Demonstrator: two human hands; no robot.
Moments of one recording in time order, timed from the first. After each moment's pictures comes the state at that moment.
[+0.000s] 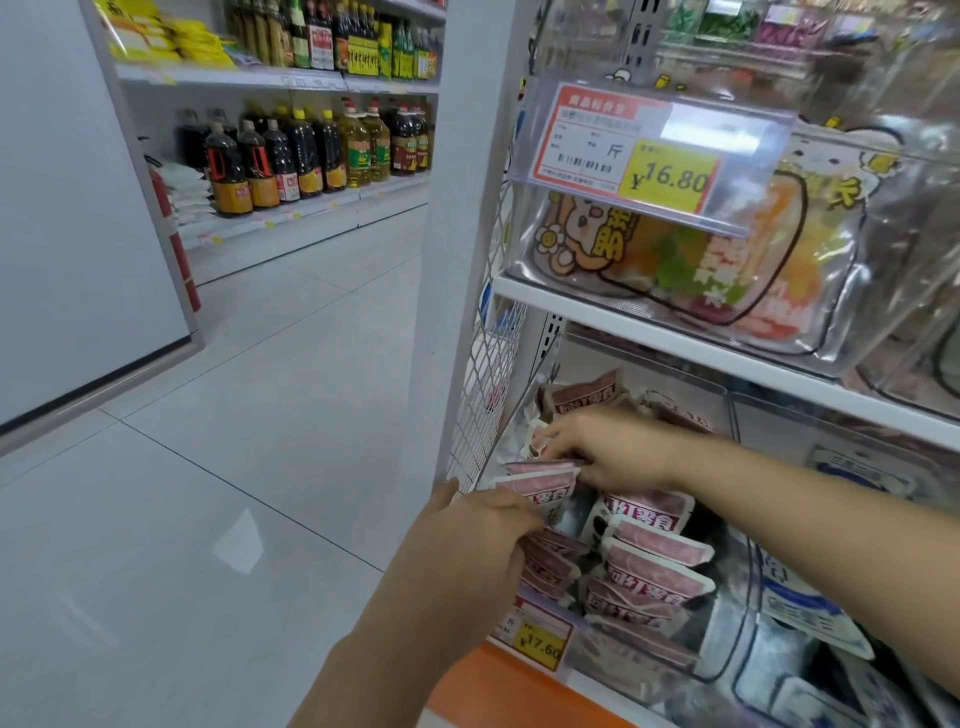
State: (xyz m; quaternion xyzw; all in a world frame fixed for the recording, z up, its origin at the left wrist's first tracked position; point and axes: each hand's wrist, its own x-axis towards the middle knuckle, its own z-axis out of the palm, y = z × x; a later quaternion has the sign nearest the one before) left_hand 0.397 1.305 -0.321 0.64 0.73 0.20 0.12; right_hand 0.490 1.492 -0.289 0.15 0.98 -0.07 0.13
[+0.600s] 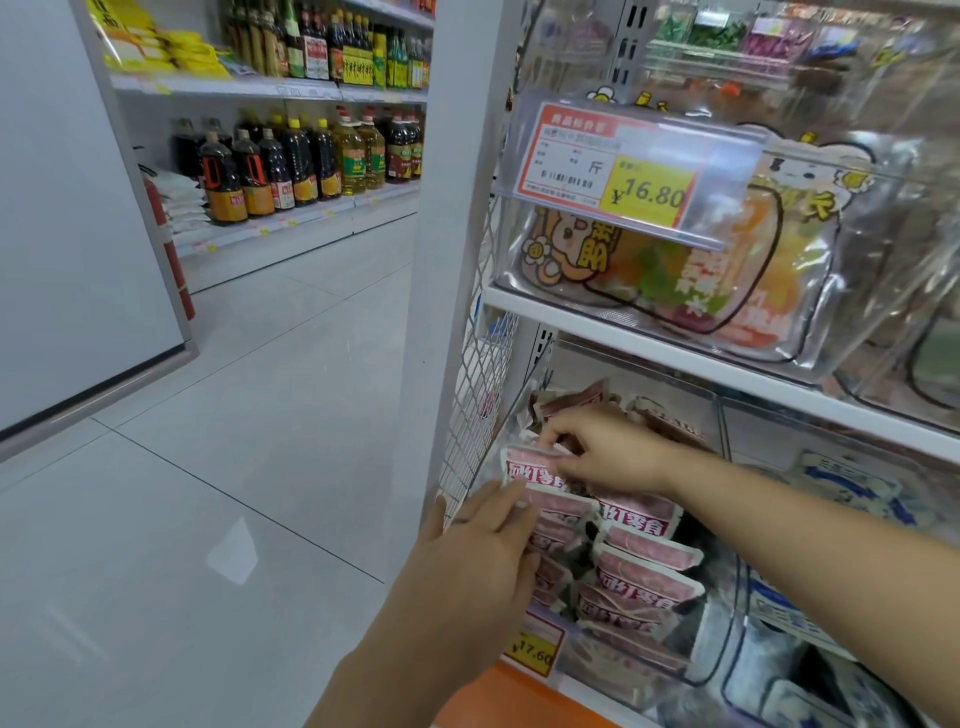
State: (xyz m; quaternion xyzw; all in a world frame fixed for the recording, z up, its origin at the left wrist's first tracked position) left_hand 0.407 1.304 -0.333 0.64 0.75 0.14 0.12; right_hand 0.494 1.491 -0.292 0.26 0.95 -0.14 0.04
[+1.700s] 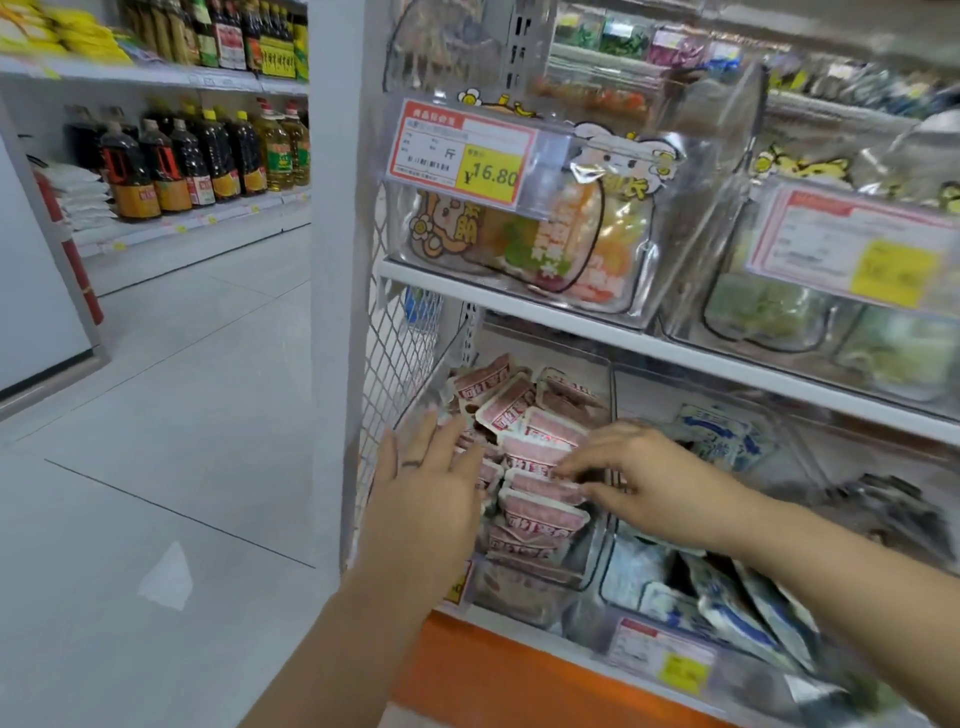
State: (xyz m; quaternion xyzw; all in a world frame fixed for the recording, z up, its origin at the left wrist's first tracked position) left_hand 0.438 1.320 -0.329 0.64 0.74 0.17 -0.09; right_hand 0.618 1.423 -0.253 0.29 0.95 -0.07 0.01
